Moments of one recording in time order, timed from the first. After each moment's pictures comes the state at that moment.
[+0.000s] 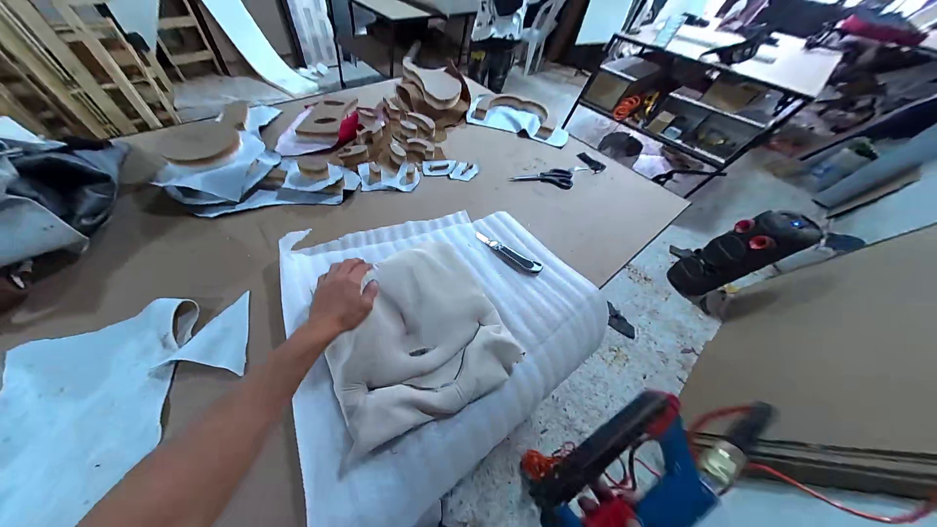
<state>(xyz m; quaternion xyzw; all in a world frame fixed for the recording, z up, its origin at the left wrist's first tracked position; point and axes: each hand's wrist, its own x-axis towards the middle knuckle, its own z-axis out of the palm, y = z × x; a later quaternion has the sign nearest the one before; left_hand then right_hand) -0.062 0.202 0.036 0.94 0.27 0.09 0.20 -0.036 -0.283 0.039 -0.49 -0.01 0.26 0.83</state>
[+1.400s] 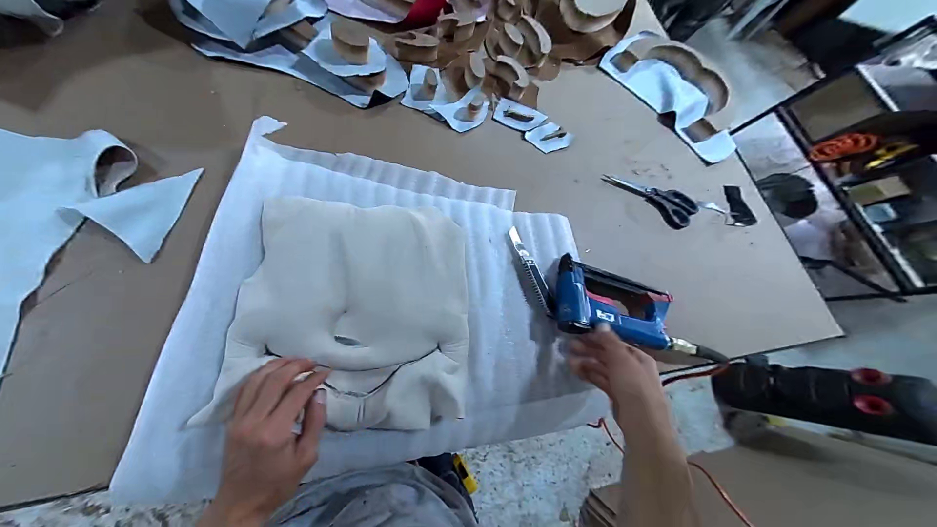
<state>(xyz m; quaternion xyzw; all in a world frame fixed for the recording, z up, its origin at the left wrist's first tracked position) -0.093 -0.040 -0.014 0.83 0.48 0.27 0.12 0.345 -0.115 0.030 -0.86 -0.13 0.30 0.40</state>
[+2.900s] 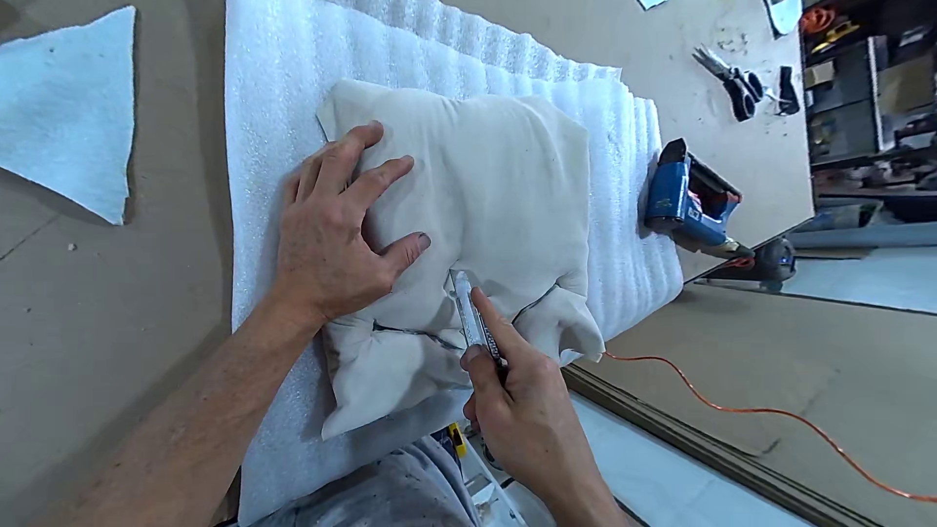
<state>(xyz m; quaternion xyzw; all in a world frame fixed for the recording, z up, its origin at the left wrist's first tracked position) -0.116 0.166 -0.042 0.85 0.35 0.25 0.30 -0.001 -0.039 0.052 -0.86 -0.31 0.37 0.19</state>
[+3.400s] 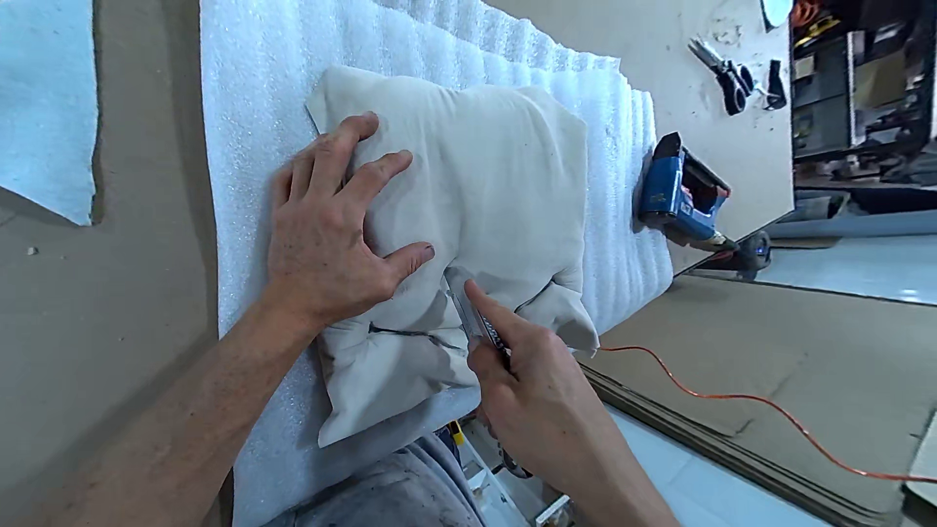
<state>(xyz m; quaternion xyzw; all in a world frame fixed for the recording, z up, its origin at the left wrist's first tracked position) -0.114 0.163 -0.038 0.86 0.35 0.23 0.29 0.004 -0.003 0.081 -0.86 -0.28 0.42 0.07</state>
